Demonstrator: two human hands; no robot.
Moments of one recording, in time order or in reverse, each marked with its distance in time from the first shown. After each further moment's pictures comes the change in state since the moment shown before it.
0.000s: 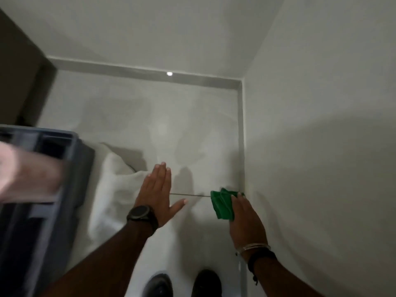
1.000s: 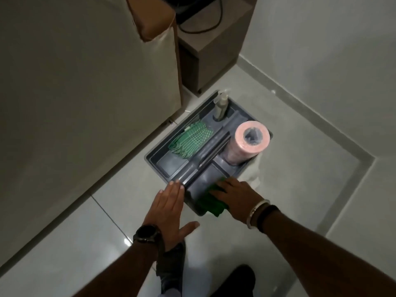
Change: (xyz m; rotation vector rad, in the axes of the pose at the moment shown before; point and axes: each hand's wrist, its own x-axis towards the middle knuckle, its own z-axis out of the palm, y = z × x) left_hand -0.376 -0.154 -0.098 -0.219 0.073 -0.564; right_hand -0.065 -0.389 0.014 -0.628 -0.582 -1.314
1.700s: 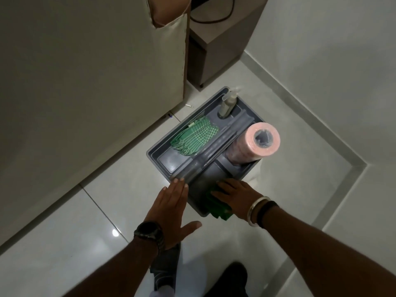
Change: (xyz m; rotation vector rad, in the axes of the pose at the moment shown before) left_hand 0.012 -0.017 0.009 -0.106 -0.070 0.045; right_hand 0.022 0.009 0.011 -0.156 -0.285 -0.026
